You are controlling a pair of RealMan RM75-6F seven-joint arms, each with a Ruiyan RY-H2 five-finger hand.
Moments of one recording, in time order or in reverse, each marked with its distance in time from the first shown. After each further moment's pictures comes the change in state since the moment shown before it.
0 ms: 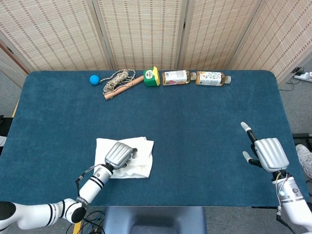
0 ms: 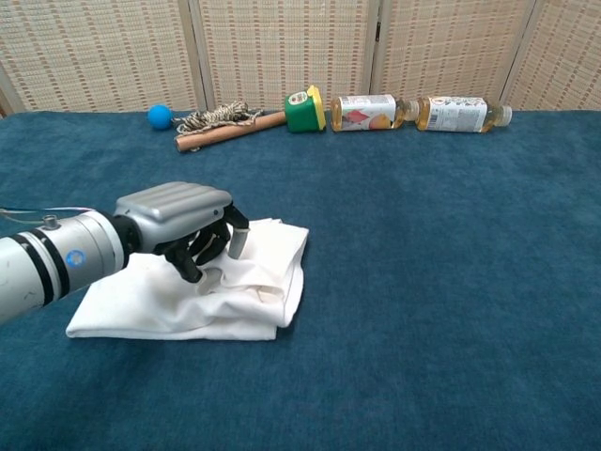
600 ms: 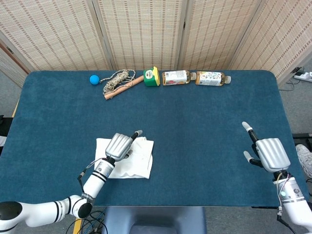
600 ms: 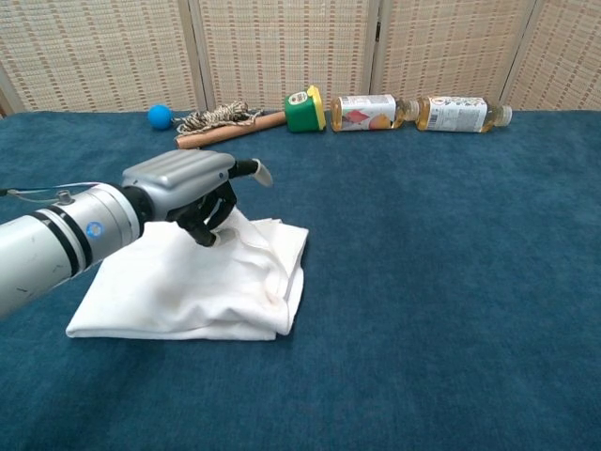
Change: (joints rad) left arm -0.006 -0.072 -0.082 0.081 -0.016 0.084 0.013; right arm -0.006 0.002 0.001 0.003 -0.001 0.008 0.010
